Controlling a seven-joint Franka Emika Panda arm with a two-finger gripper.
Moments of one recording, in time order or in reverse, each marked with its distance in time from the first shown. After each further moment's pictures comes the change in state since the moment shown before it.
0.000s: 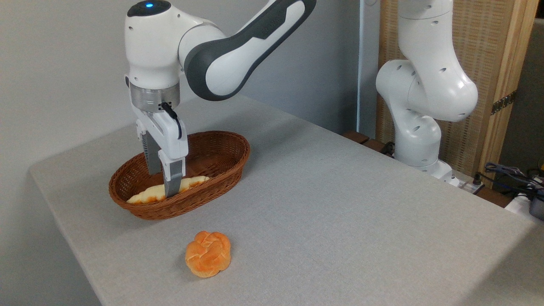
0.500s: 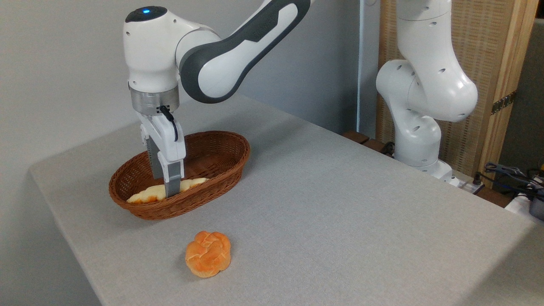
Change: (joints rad) arm -0.008 0.020 -0.018 0.000 0.055 0.000 0.000
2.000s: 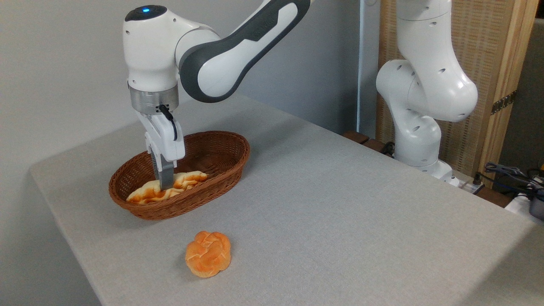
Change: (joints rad) arm 0.000 0.000 0.000 0.004 0.001 0.000 0.000
